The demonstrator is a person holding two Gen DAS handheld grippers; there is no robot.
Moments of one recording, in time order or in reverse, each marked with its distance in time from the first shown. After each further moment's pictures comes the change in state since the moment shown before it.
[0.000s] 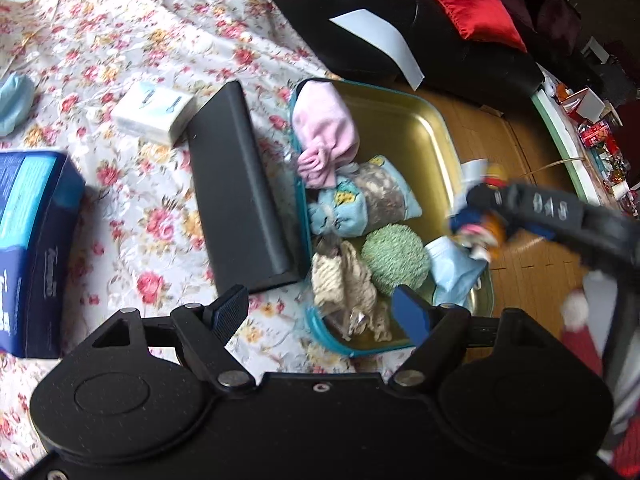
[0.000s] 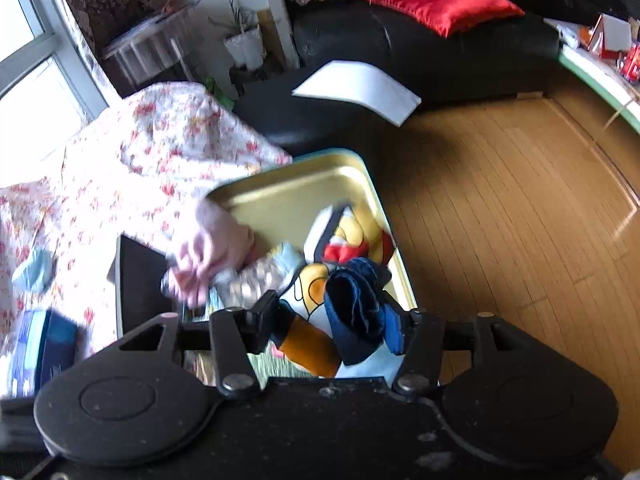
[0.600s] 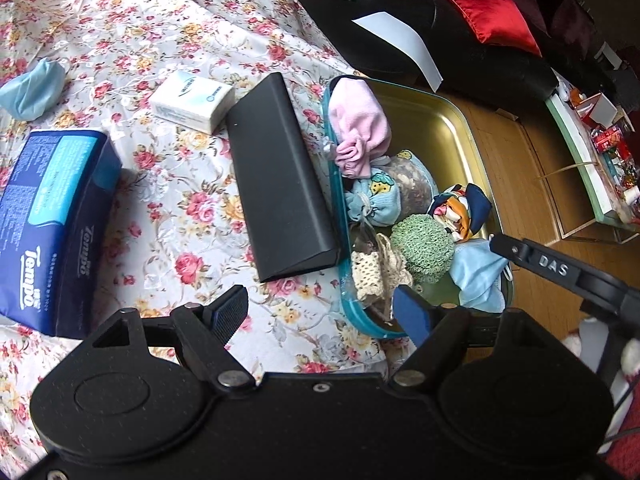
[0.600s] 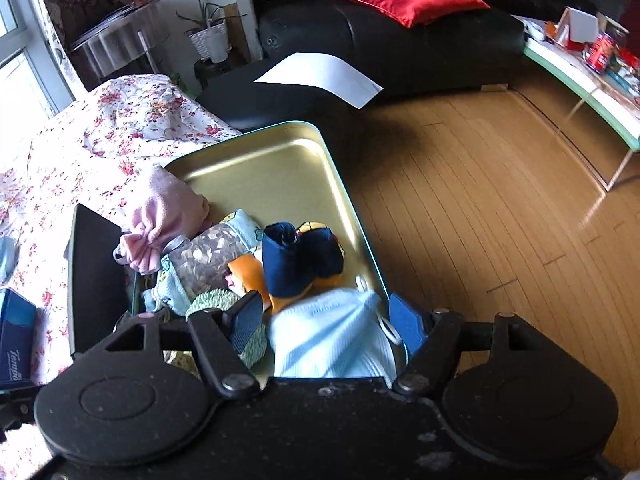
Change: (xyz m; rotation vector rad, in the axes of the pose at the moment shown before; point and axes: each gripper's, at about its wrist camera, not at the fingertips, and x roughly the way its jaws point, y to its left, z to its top) left arm -0.013 0.021 -0.012 -0.023 -0.014 0.037; right arm 0.000 -0.014 -0.042 0.029 0.012 -0.107
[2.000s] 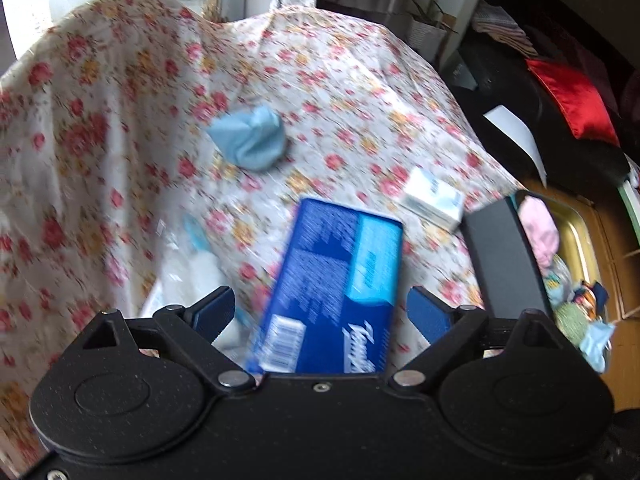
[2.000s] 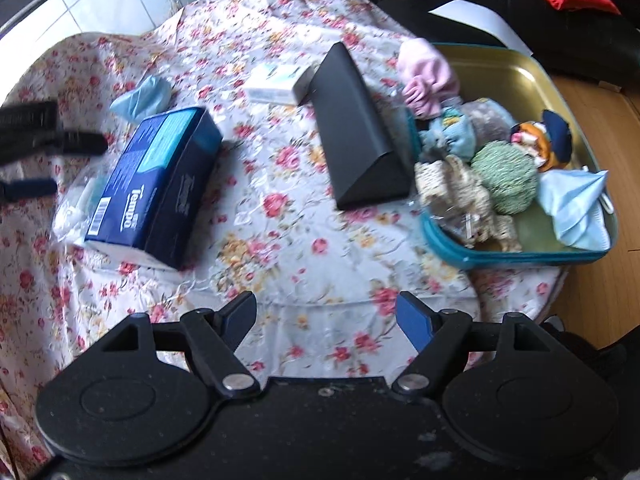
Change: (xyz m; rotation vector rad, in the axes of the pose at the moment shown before) left arm -0.077 0.184 0.018 -0.120 -0.191 0.200; right arm -0.058 0.181 -0.109 -0.250 0.197 0.218
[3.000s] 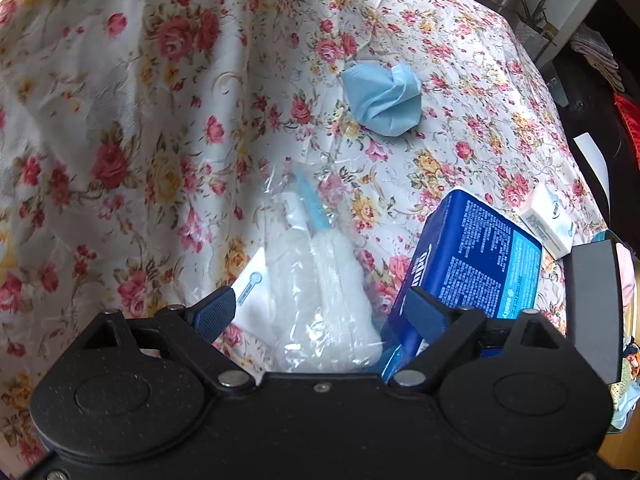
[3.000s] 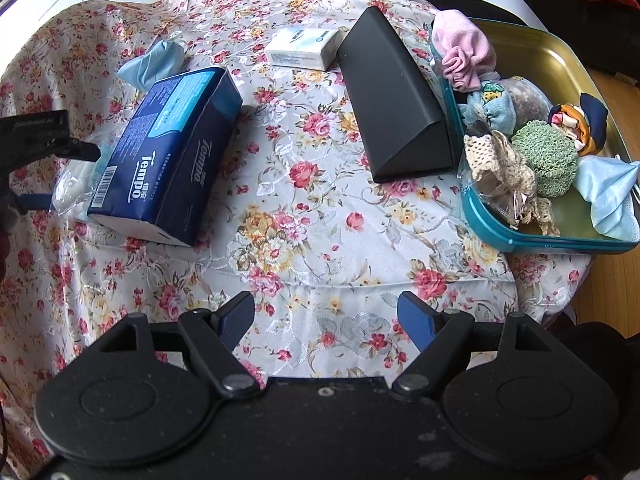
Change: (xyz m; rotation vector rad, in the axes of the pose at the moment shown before) left arm 0.047 0.084 -0.001 -0.223 0.124 0.095; right arm 0.024 0.021 0.000 -0.025 0.079 0.009
